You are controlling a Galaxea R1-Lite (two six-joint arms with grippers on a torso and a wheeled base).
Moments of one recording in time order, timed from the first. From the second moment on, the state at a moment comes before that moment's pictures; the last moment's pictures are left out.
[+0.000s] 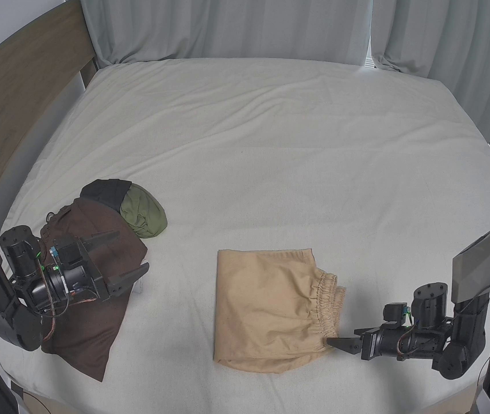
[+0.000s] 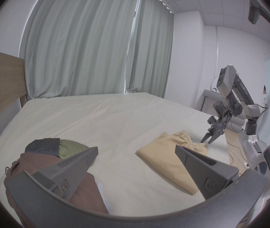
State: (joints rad) left arm 0.01 1.98 -0.30 -1.55 -0.77 0.19; right arm 0.36 2.27 -0.10 -1.54 0.37 0.35
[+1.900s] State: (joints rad) left arm -0.06 1.91 -0.27 -1.55 -0.77 0.18; right arm 0.51 2.42 -0.34 -1.55 0.37 0.56
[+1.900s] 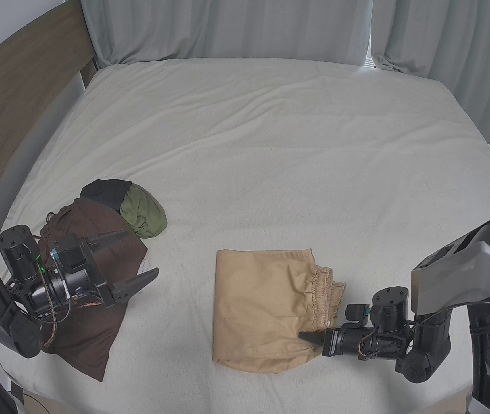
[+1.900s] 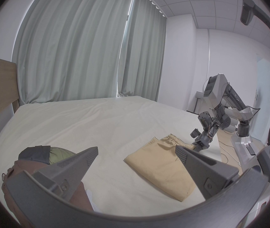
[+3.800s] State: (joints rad) left arm -0.07 1.88 -0.23 -1.55 -0.77 0.20; right arm 0.60 1.99 -0.36 -1.54 0.48 0.56
